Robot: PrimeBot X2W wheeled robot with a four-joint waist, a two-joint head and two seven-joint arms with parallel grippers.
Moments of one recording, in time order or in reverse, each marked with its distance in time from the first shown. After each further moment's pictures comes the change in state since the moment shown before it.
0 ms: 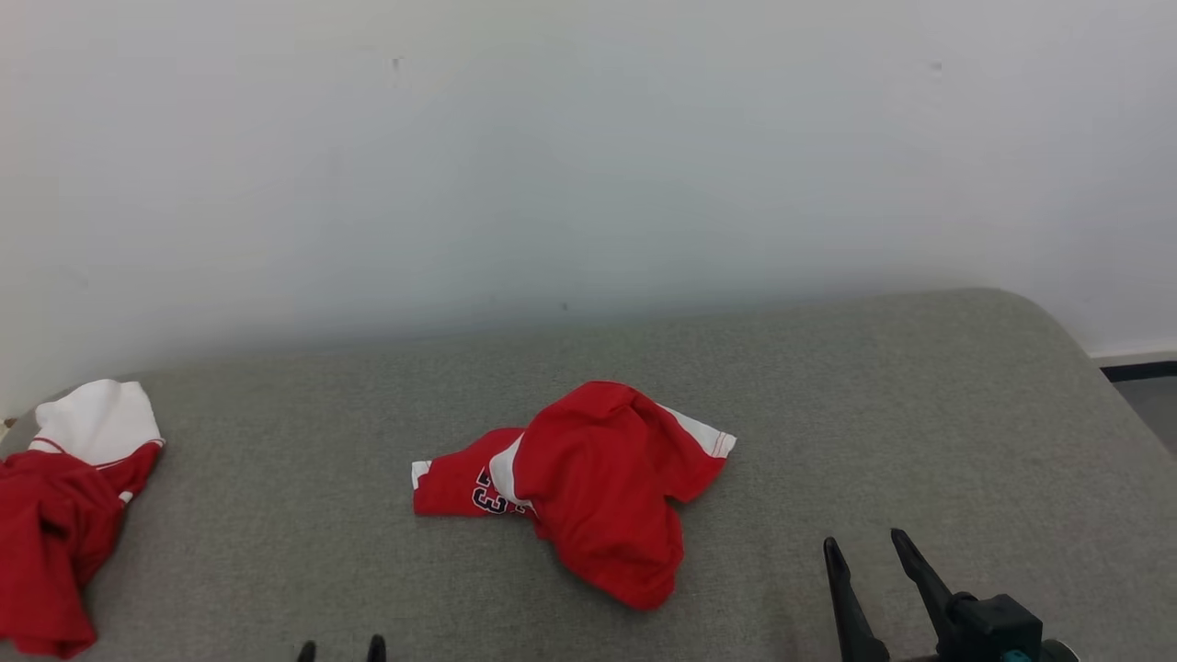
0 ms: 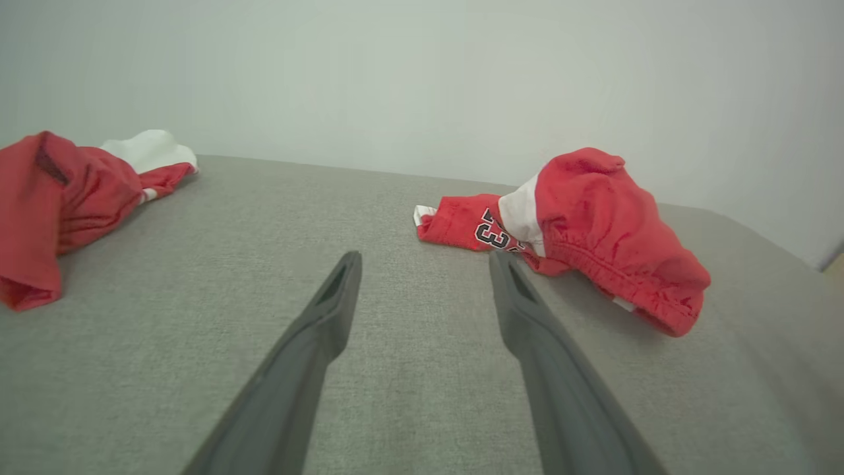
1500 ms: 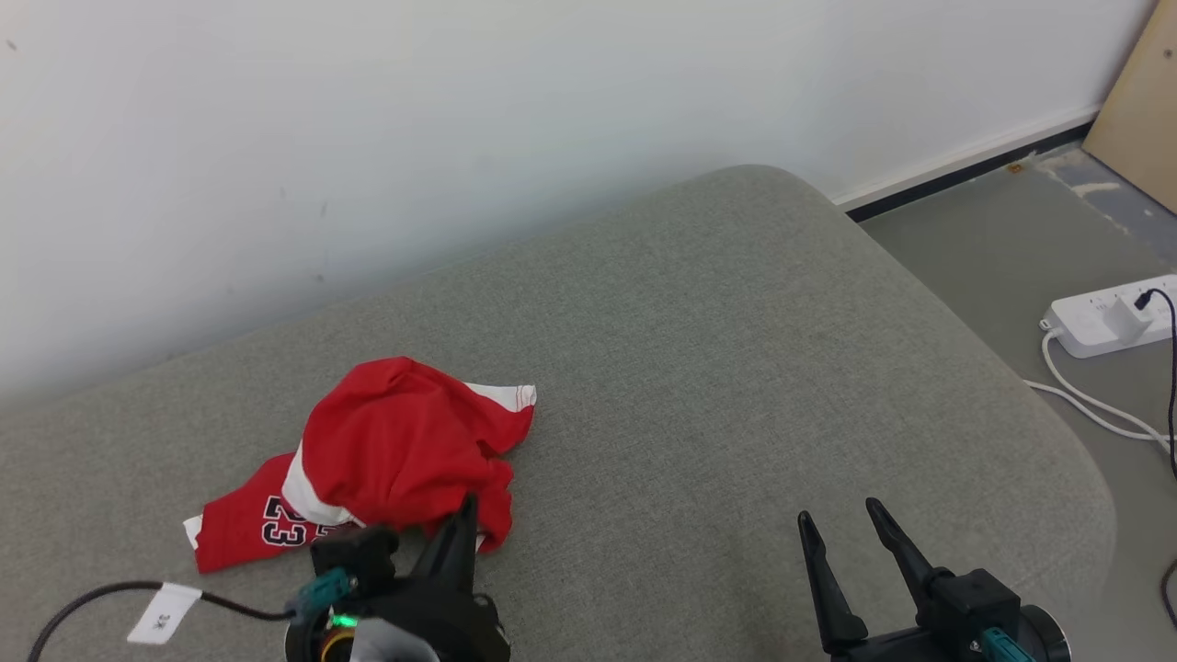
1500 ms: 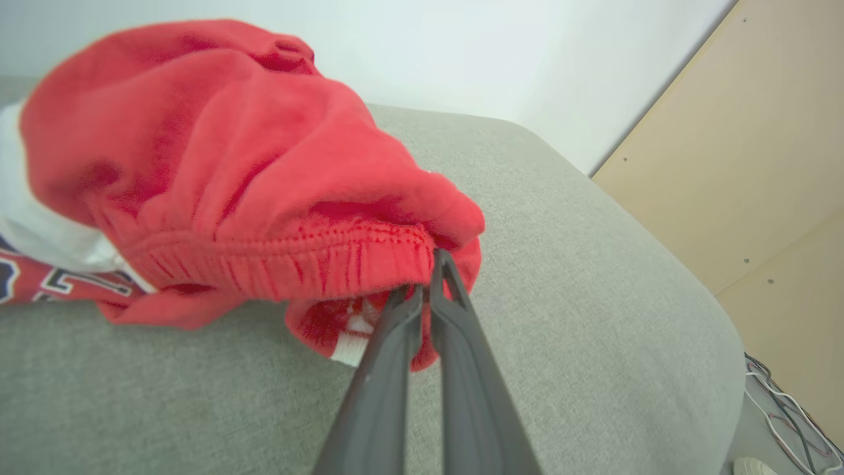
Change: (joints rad) left arm -0.465 -0.035 -0.290 0.420 -0.323 0.041 0.043; right arm -0.037 0.000 0.048 -0.044 -0.024 0.000 0.017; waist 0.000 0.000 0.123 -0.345
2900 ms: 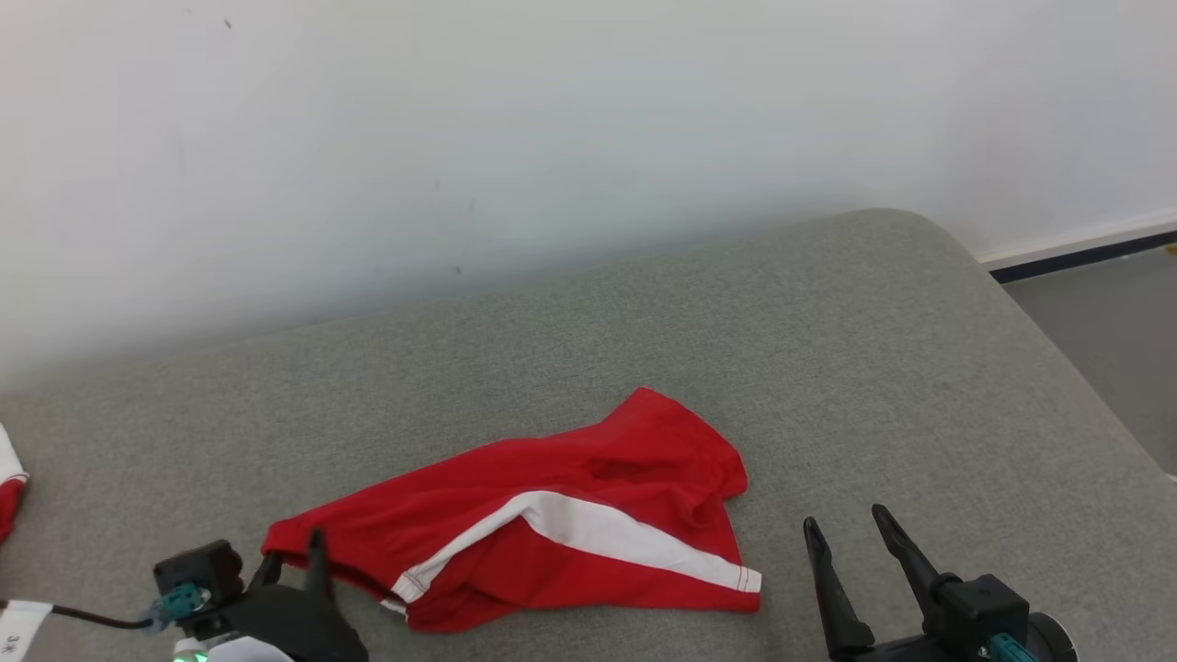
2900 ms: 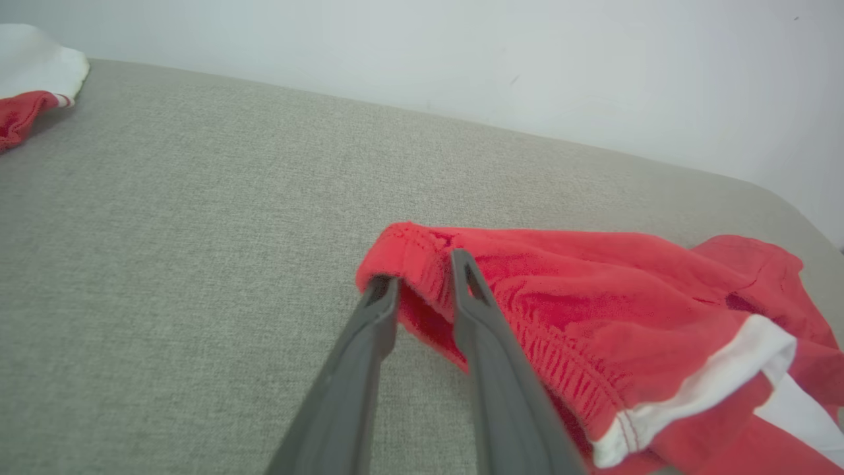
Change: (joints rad) left arm 0.041 0.218 0.044 -0.106 -0.134 0.240 0.122; right arm 0.029 0.000 -0.010 -0.043 0.005 0.000 0.026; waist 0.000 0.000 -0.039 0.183
